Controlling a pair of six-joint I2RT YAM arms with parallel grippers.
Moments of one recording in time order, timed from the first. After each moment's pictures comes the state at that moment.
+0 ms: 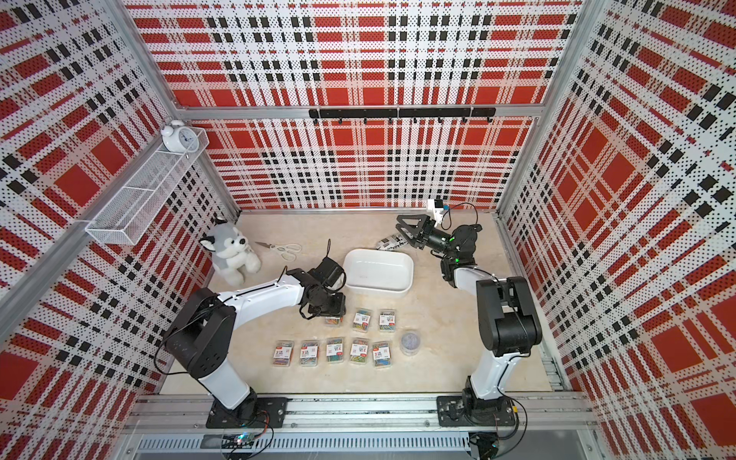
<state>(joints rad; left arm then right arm) -0.63 1.72 1.07 -0.65 0.08 -0.54 0.11 1.77 0.98 1.16 -1.00 1.49</state>
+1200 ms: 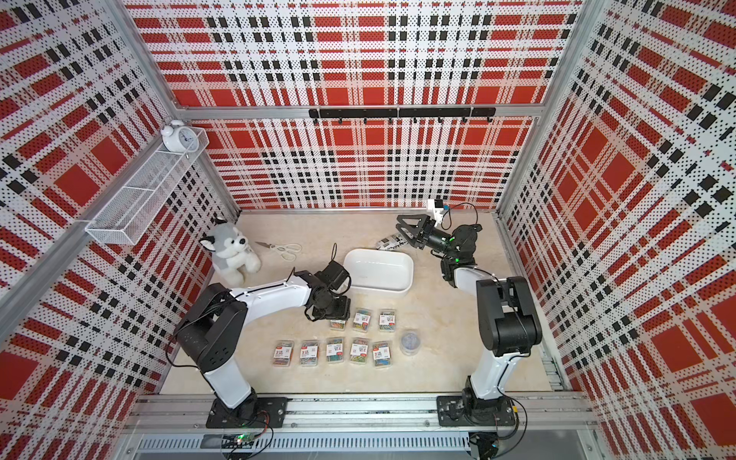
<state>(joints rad) -0.66 1.77 1.07 -0.63 0.07 -0.57 0.11 1.77 0.98 1.16 -1.00 1.50</state>
